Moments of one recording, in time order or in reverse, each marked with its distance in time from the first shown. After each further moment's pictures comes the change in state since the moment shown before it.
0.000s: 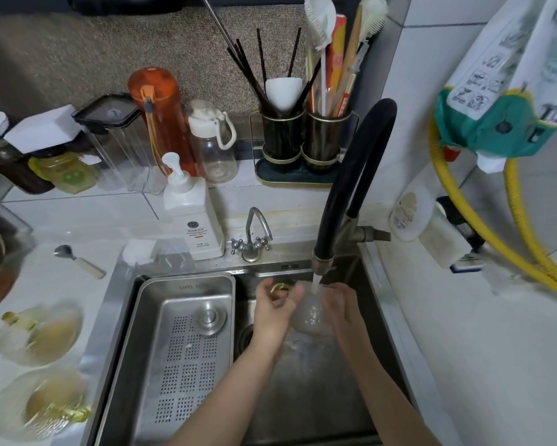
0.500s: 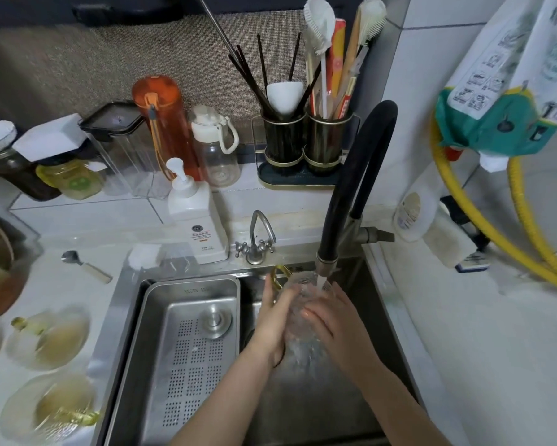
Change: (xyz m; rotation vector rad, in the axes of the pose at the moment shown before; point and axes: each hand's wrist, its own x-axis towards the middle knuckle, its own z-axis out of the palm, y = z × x) left_hand 0.004 -0.001 -0.013 -0.190 -0.189 -0.163; right_hand -0.008 -0.015 0.009 -0.769 -0.106 -0.641
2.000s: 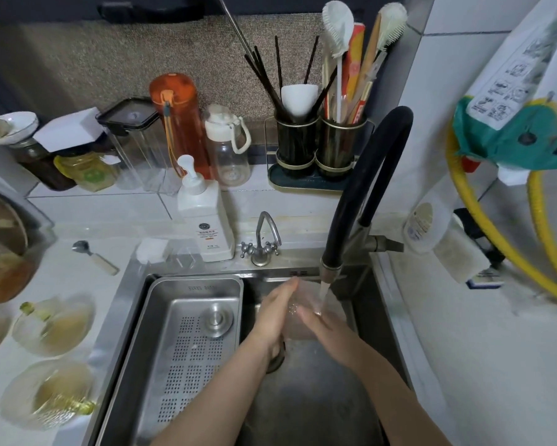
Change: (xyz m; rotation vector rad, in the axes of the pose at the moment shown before) left_hand 0.011 0.009 0.002 0.111 0.008 0.053; right_hand 0.017 0.005 -0.002 0.599 -0.407 0.400
